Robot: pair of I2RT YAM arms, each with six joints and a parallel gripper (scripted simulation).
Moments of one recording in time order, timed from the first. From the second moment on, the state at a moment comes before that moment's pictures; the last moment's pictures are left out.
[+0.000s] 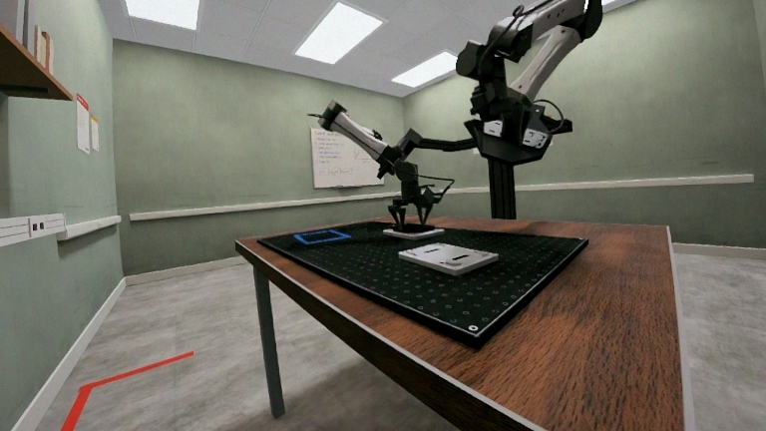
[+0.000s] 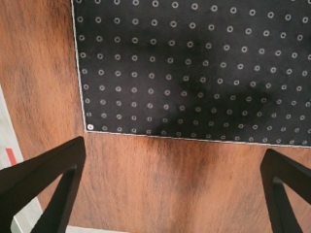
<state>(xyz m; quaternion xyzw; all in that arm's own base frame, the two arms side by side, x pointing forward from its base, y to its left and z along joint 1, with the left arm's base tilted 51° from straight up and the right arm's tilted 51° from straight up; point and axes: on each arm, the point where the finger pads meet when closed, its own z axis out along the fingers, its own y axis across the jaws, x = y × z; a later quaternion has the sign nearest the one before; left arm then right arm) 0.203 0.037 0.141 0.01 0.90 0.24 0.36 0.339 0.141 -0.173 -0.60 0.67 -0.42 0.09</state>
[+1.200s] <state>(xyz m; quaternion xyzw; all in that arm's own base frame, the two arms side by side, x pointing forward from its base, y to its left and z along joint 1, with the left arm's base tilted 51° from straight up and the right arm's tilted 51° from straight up) 0.203 0.037 0.141 0.01 0.90 0.24 0.36 0.345 0.142 -0.176 -0.61 0.67 -0.42 0.10</state>
